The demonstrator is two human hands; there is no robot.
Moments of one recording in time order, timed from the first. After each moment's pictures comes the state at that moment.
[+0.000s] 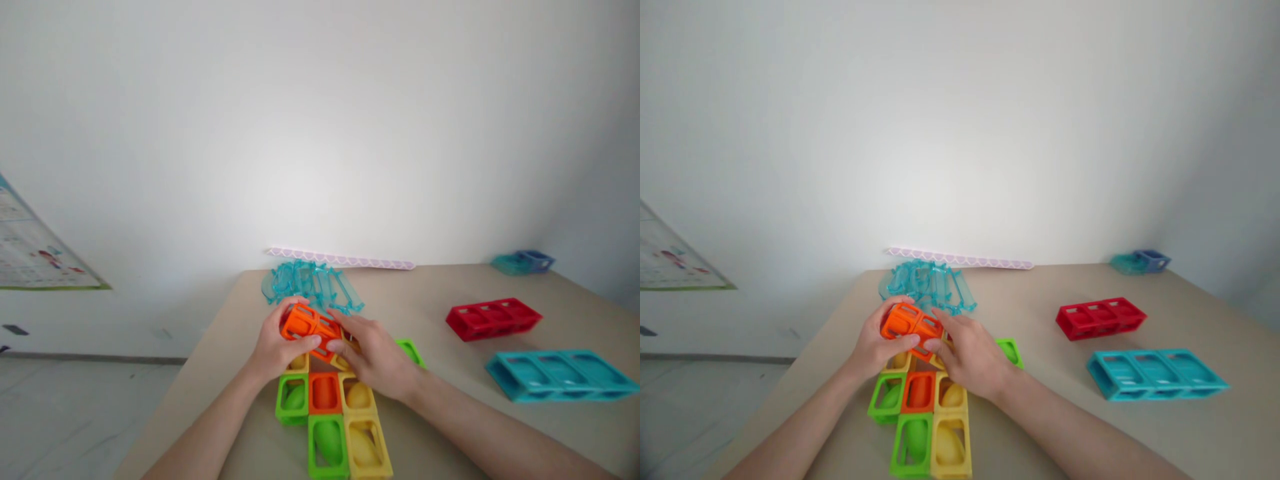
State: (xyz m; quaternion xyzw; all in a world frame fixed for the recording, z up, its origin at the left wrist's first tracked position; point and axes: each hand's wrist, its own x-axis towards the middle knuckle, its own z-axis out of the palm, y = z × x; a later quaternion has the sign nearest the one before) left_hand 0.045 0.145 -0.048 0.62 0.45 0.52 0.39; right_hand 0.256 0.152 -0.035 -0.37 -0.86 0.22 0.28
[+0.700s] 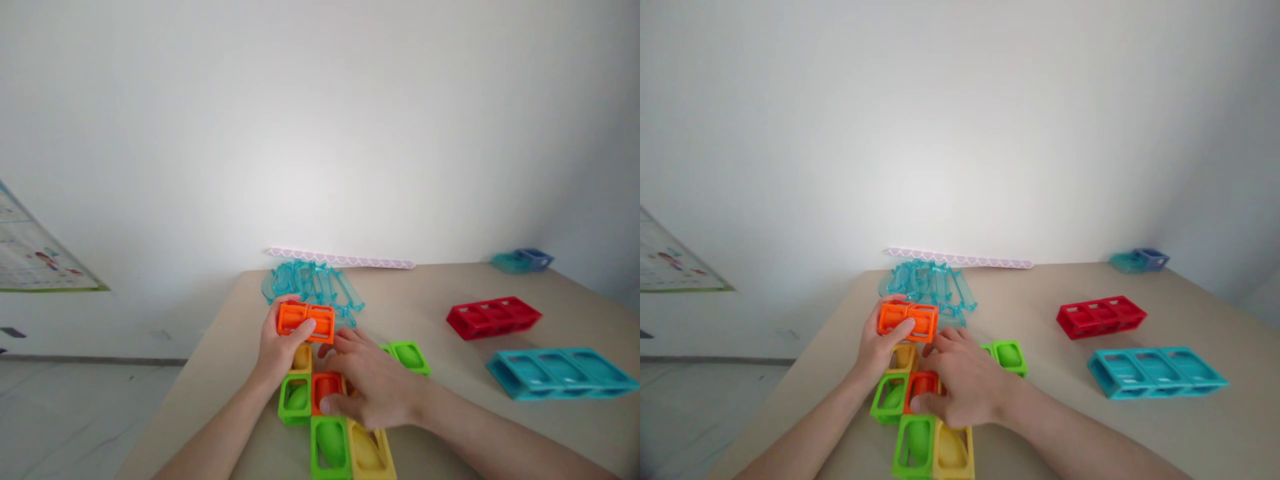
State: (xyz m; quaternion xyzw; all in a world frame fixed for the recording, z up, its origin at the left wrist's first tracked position) left_hand 0.062 0.143 -0.048 0.49 0.46 0.63 0.40; right_hand 0.247 0.132 -0.018 -0.29 -0.93 0.18 0.15
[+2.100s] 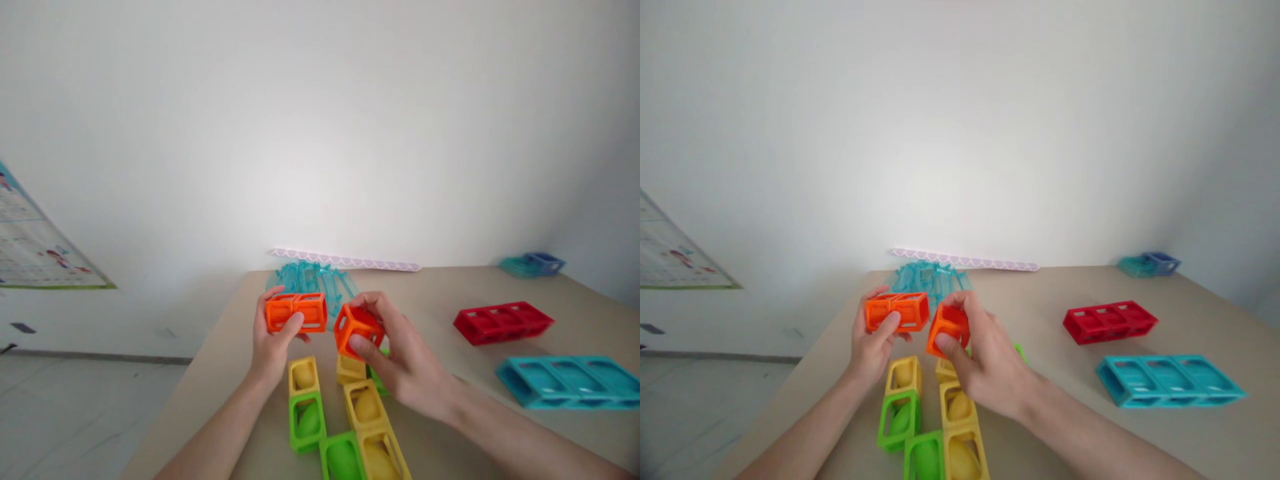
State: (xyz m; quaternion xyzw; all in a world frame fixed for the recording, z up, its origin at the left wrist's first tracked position) left_hand 0.053 0.144 -0.048 0.45 0.38 0.70 0.41; right_hand 0.262 0.128 0.005 -0.35 -0.80 0.27 0.40
